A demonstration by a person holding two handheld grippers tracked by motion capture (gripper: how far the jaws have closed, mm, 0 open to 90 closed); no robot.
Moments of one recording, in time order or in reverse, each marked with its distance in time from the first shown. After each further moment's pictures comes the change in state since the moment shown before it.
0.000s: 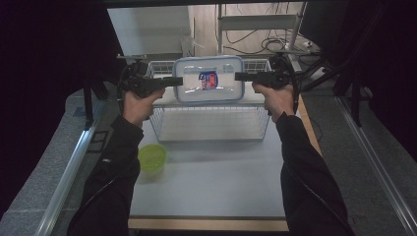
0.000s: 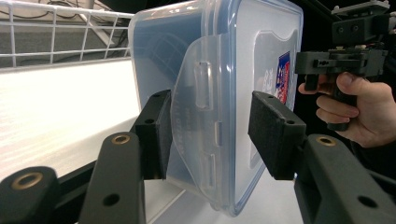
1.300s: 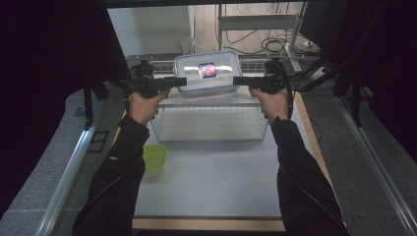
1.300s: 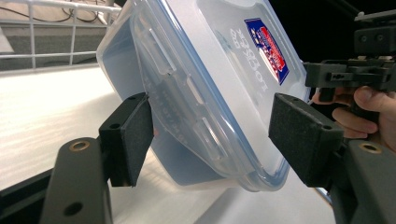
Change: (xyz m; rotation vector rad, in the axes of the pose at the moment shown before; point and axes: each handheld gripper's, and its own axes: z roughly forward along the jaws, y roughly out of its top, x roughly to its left) left arm 0.008 -0.003 0.018 -0.009 0.070 0.006; right arm -0.009 -0.012 0.014 -0.010 -0.056 -0.028
